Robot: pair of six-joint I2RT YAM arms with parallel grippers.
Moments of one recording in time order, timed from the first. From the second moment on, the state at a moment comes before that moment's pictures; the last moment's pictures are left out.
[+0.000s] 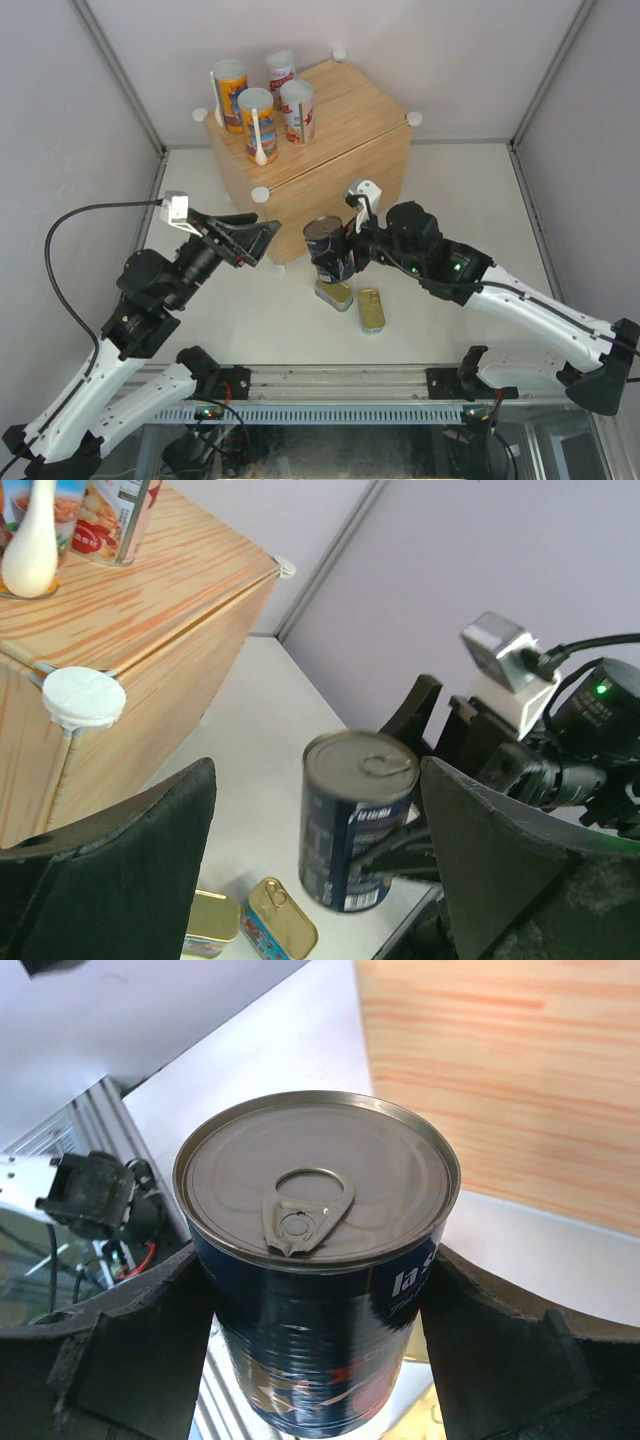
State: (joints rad) left arm -0.68 0.60 0.87 -0.12 -0.02 -0.61; right arm 0.96 1.13 1.11 -0.31 -0.10 0.25
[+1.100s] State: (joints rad) left arm -0.68 0.53 0.87 -0.28 -0.12 -0.60; right arm 0.43 1.59 1.72 -0.20 -0.23 -0.02
